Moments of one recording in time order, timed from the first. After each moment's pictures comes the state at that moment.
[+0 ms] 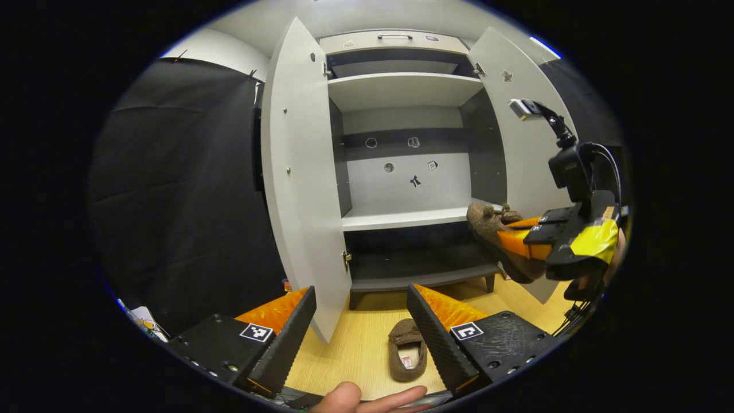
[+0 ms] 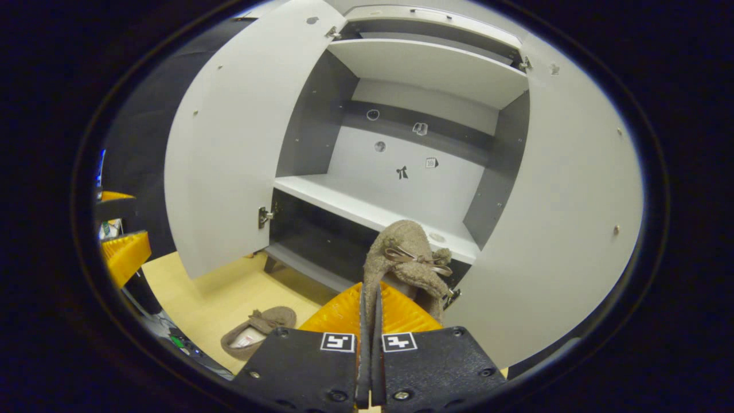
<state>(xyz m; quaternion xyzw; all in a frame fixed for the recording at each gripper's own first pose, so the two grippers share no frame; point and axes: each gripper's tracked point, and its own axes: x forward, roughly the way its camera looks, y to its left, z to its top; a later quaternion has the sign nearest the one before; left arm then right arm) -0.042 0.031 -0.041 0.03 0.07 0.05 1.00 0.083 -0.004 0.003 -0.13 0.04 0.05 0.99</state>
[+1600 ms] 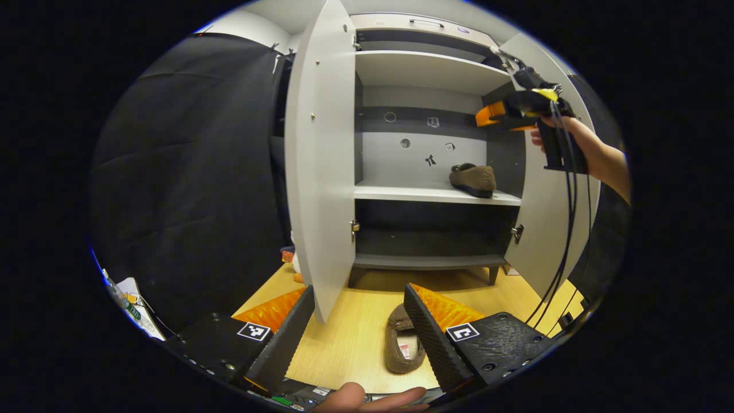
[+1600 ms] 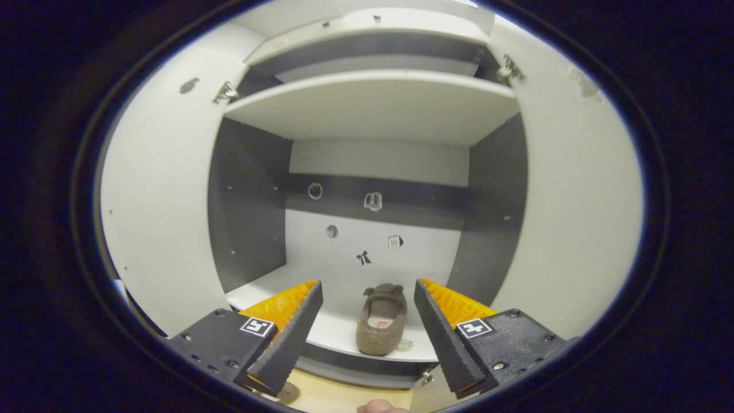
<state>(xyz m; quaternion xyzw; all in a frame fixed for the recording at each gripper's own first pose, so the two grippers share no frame) -0.033 0.037 -0.102 -0.03 0.13 0.04 0.99 0.144 -0.036 0.209 -0.04 -0.08 0.03 1.00</state>
